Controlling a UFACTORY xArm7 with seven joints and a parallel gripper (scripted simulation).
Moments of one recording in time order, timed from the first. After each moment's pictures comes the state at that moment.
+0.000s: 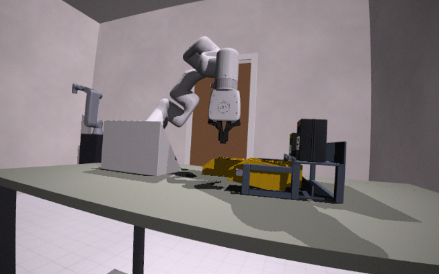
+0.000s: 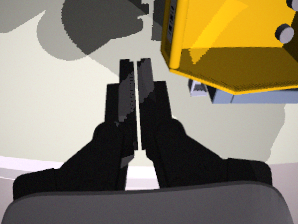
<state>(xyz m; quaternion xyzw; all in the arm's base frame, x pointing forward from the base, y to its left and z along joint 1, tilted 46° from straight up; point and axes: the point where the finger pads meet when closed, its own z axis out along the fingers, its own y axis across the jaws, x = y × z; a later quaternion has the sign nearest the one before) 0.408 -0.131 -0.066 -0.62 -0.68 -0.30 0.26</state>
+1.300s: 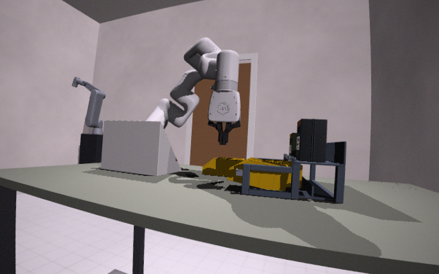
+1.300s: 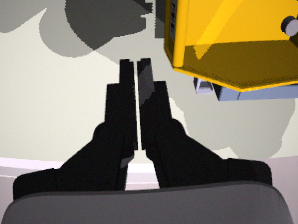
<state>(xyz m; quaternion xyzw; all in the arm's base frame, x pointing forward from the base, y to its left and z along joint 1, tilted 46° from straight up) 0.408 -0.128 -0.069 -0.64 -0.66 -0.29 0.26</state>
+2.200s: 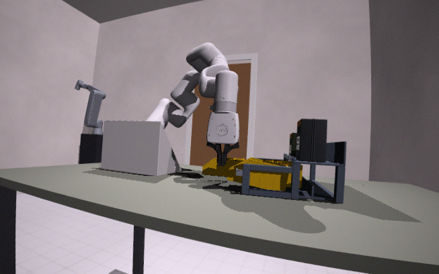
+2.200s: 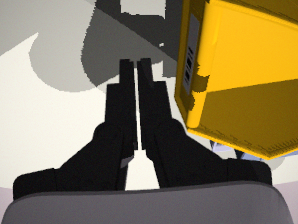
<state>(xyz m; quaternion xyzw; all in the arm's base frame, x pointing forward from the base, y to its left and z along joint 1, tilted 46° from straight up) 0.409 -0.078 -0.116 -0.64 -0.66 -0.29 0.27</state>
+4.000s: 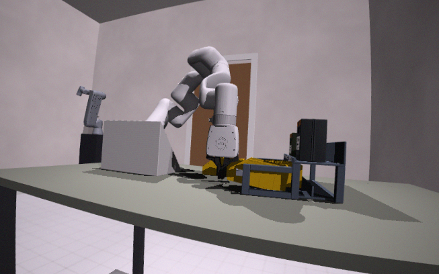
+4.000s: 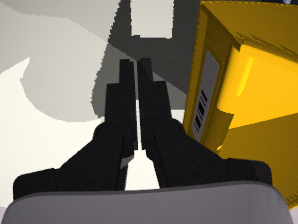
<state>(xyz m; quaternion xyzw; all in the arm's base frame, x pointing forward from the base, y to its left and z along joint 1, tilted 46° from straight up) 0.412 -0.050 -0.146 -0.64 -0.66 -0.29 0.26</state>
